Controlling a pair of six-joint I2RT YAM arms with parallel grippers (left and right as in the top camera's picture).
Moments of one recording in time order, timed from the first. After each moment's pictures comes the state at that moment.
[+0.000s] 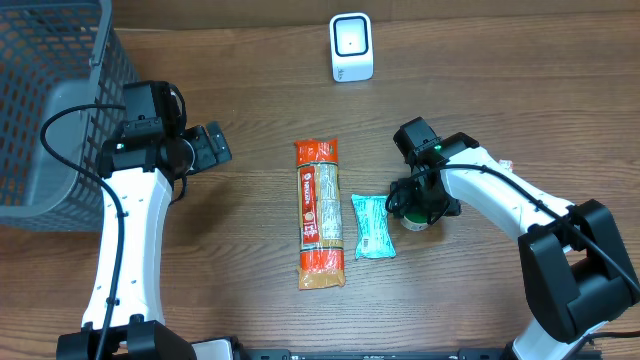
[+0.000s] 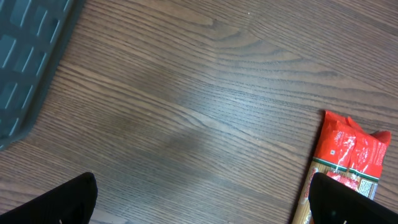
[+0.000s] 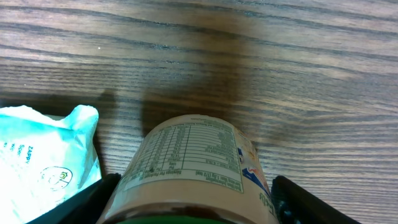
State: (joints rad) left arm 0.15 1.49 1.29 -0.90 -0.03 -0.26; right arm 0.47 1.84 1.20 -0.89 -0.04 0.41
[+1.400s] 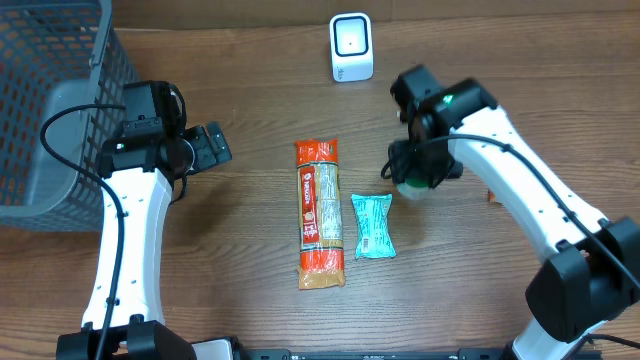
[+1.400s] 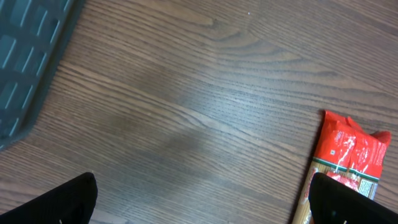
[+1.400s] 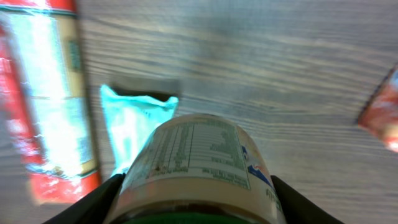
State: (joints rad) left arm 0.15 1.49 1.29 -0.90 -0.03 -0.26; right arm 0.47 1.85 1.69 -1.33 -0.04 0.36
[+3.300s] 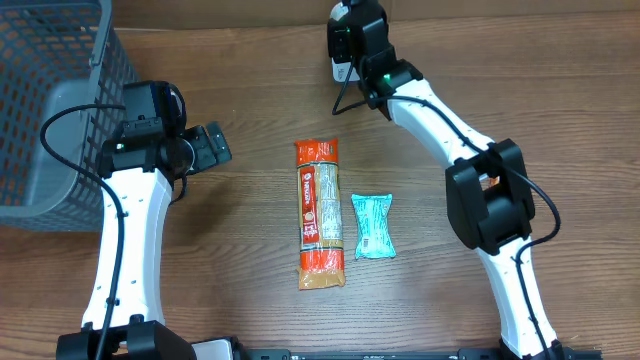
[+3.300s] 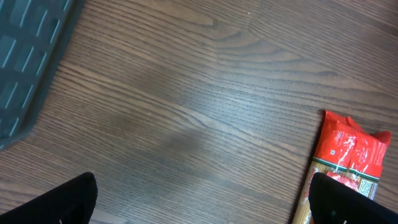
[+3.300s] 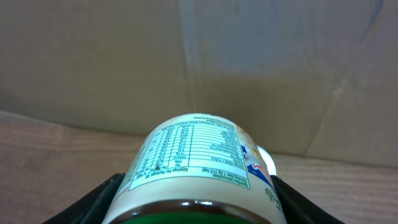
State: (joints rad) left arm 0.15 1.49 1.29 -0.90 -0.03 -0.26; right arm 0.47 2.44 2.08 -0.01 0.22 0.20
